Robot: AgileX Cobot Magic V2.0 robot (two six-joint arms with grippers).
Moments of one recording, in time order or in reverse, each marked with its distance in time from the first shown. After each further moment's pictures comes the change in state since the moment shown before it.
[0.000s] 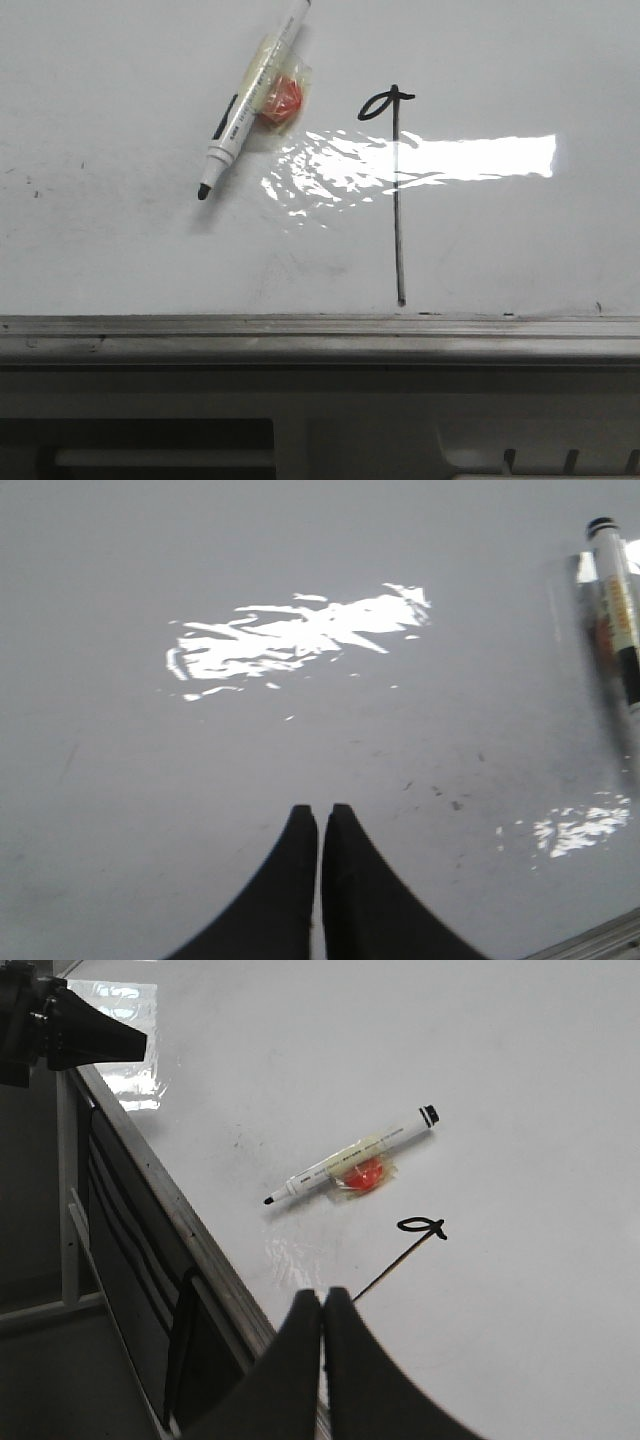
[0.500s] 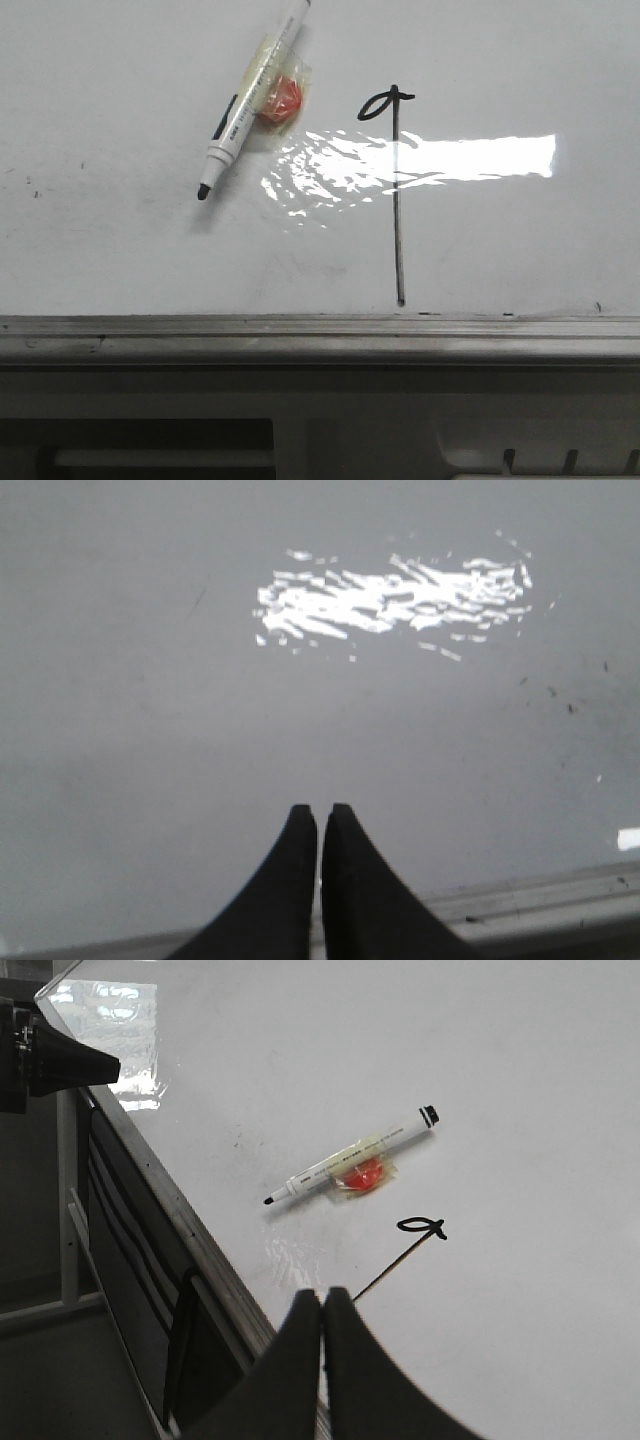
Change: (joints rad) left arm 0.215 -0.241 0.096 0.339 0.212 -0.419; right arm 0.000 0.000 0.000 0.000 0.000 0.000
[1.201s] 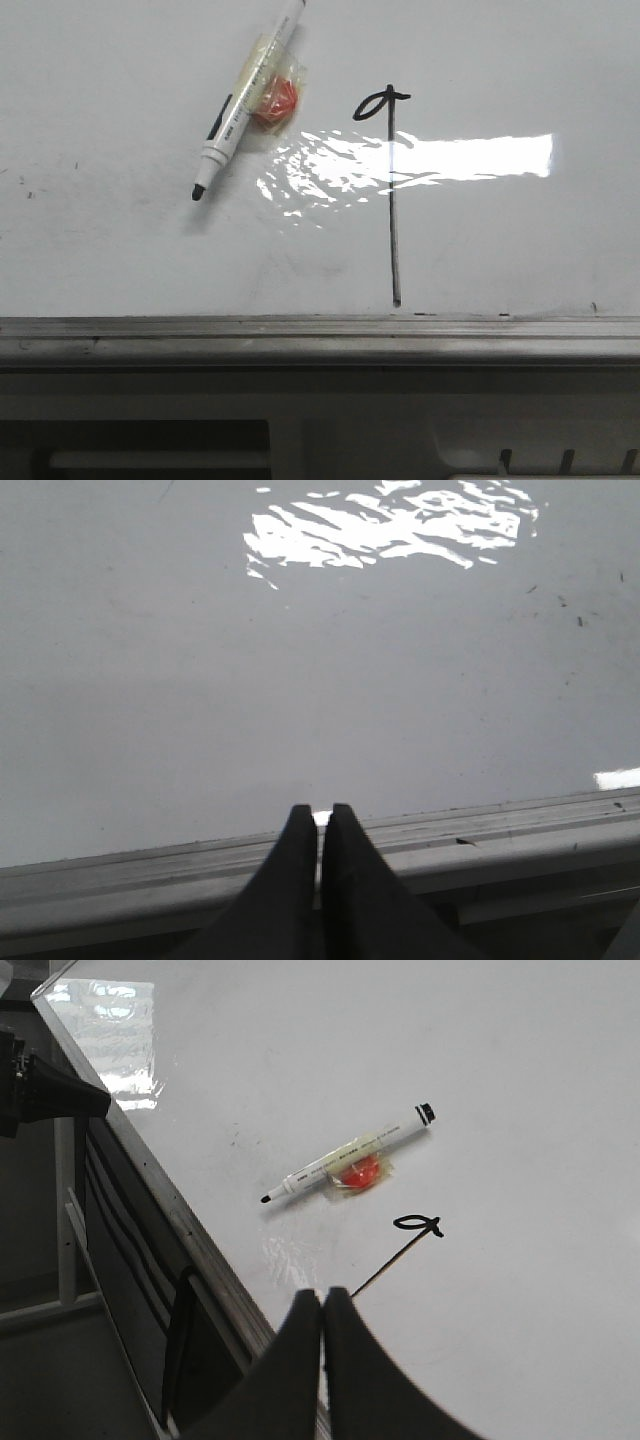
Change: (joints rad) left arm 0.014 -0.014 0.000 0.004 0.138 -0.029; right arm 0.000 0.000 0.000 0.000 0.000 0.000
